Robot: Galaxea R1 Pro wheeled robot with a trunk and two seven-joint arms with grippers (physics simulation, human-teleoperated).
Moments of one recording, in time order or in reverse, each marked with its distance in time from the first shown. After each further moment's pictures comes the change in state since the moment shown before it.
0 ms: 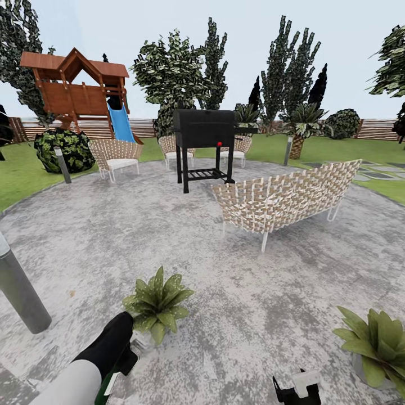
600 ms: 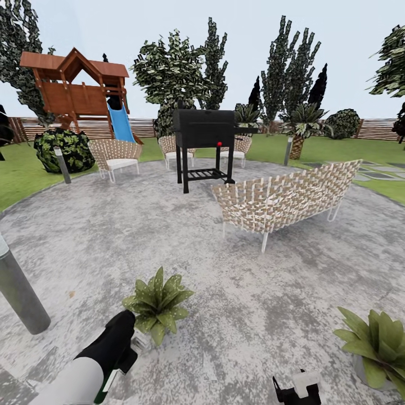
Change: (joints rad) left arm -0.011 -0.008 -0.004 0.002 -0.042 0.012 0.000; right arm 0.000 0.000 0.000 0.000 0.000 0.000 0.000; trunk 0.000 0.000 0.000
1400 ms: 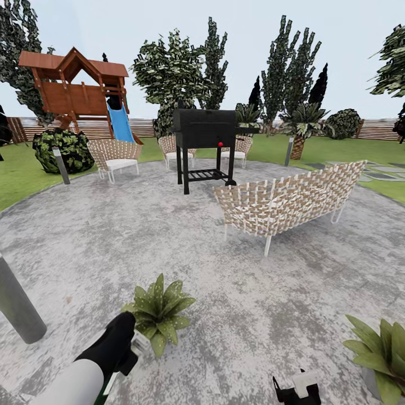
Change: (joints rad) left arm 0.009 -0.003 0.005 0.000 0.002 -0.001 -0.003; right arm 0.000 0.000 0.000 0.000 0.000 0.000 0.000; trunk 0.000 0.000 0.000
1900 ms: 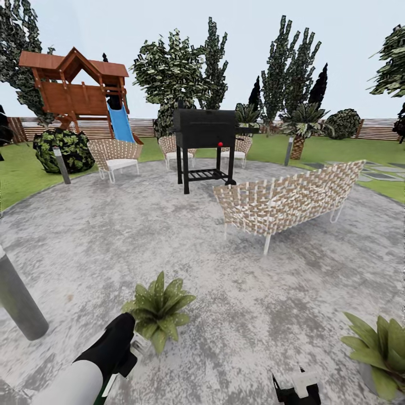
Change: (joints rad) left arm 0.003 0.003 -0.002 0.006 -0.001 -0.003 0.000; right arm 0.000 0.000 0.000 0.000 0.000 0.000 0.000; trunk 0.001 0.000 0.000
